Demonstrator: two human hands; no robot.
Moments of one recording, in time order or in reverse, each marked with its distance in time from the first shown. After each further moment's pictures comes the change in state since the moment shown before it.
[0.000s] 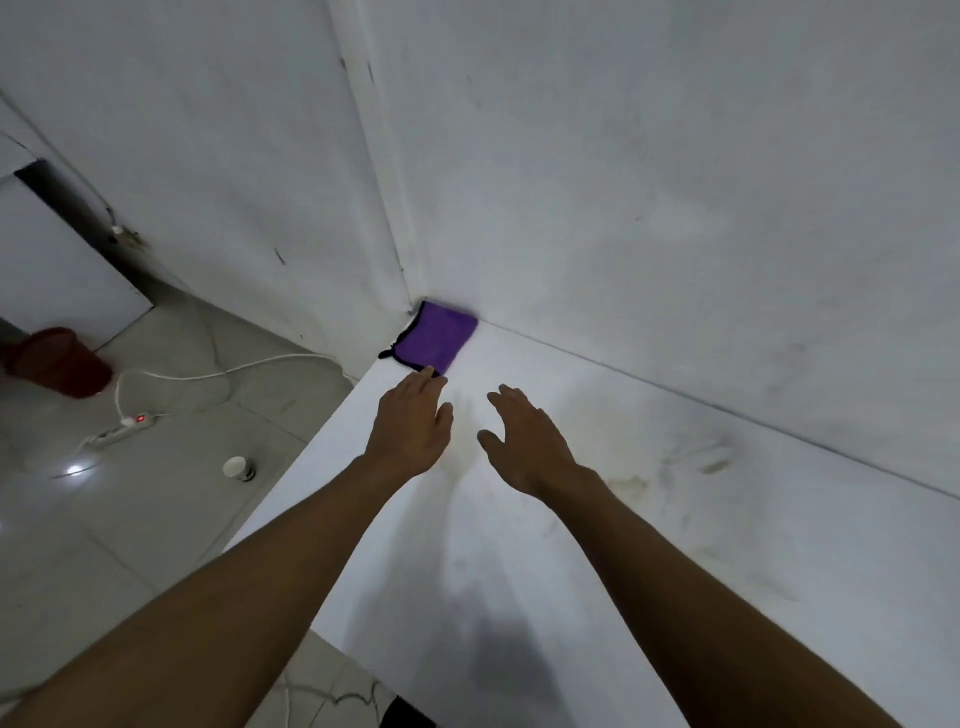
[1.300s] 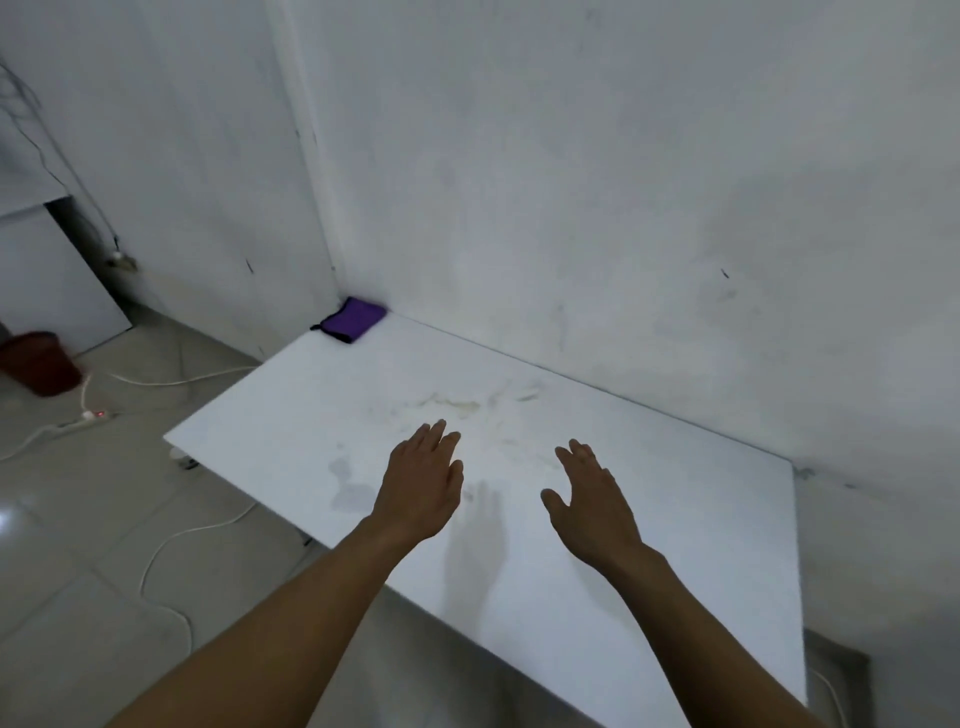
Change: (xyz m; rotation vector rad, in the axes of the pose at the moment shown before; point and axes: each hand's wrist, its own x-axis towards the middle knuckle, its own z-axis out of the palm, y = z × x) left_hand -0.344 0.296 0.051 0.005 0.079 0.128; right_hand -0.445 0.198 -0.092 -0.091 0.243 0.070
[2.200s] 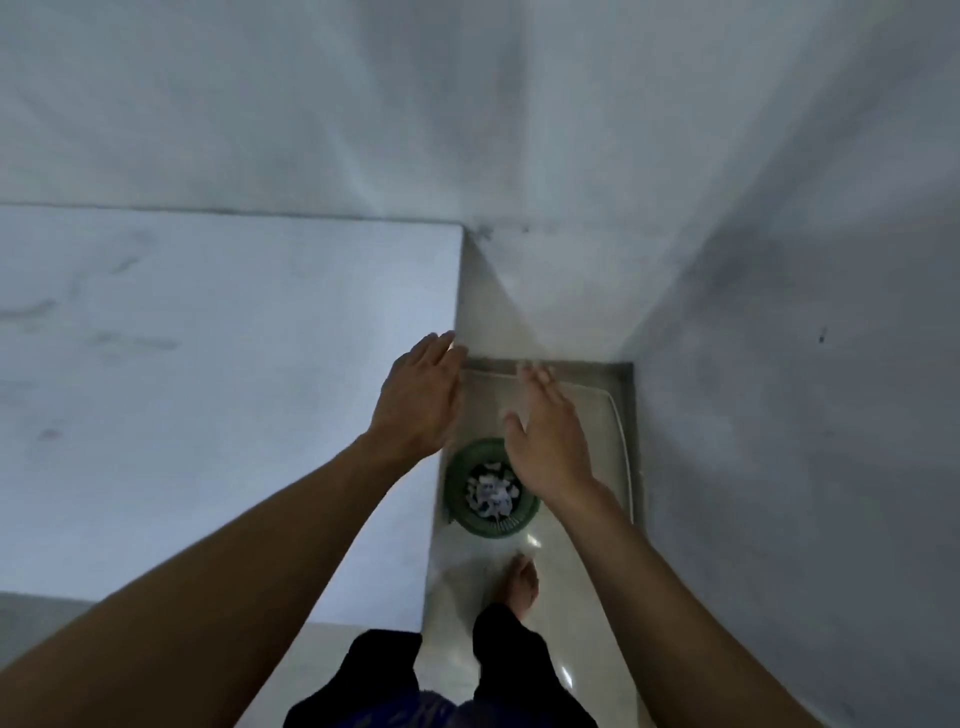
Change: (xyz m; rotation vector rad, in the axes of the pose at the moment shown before) left_hand 0.049 0.476 0.306 0.010 -0.305 0.417; right_hand -0.143 0.471 -0.095 0.264 0.068 0.458
